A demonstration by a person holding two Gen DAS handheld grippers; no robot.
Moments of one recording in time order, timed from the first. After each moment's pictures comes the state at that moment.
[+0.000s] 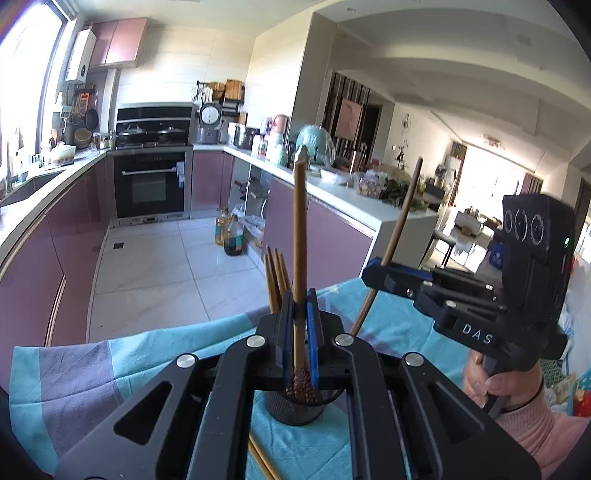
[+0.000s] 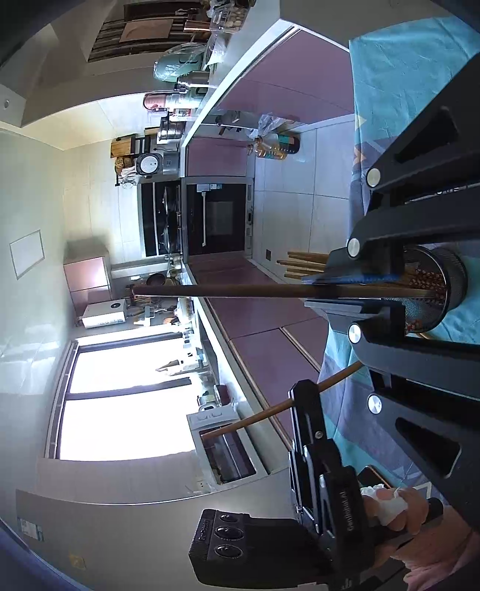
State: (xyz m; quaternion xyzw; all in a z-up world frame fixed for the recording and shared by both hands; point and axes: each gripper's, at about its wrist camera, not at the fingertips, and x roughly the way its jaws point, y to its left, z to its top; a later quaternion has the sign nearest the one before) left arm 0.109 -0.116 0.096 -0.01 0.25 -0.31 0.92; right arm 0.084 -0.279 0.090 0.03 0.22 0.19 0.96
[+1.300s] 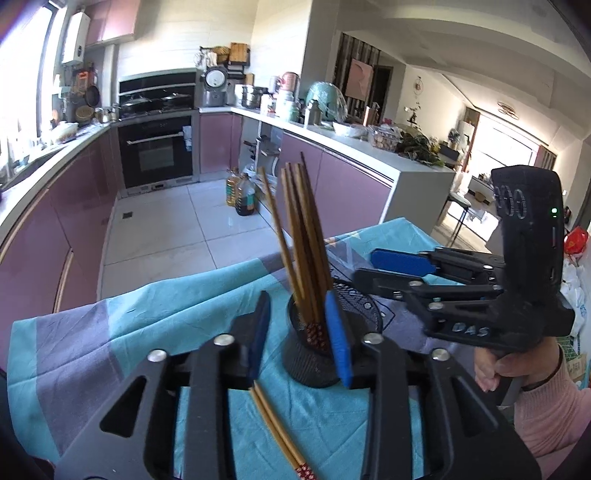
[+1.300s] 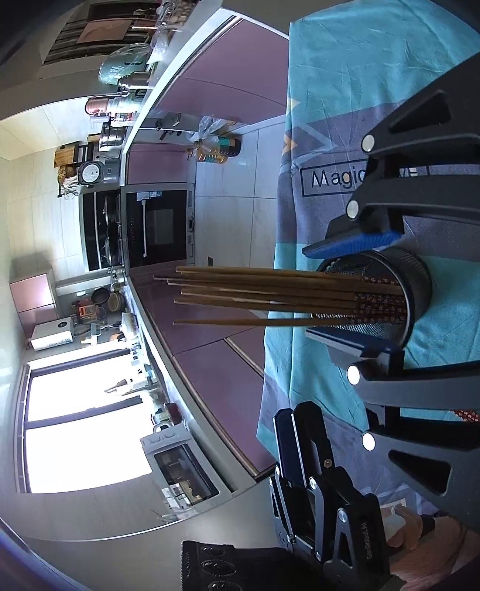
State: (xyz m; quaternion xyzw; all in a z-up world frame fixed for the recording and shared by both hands) left arm 0.134 -0.108 0.035 0.03 0.31 -0.28 0.91; right arm 0.105 -0.279 0.030 0.05 0.31 0.19 0.93
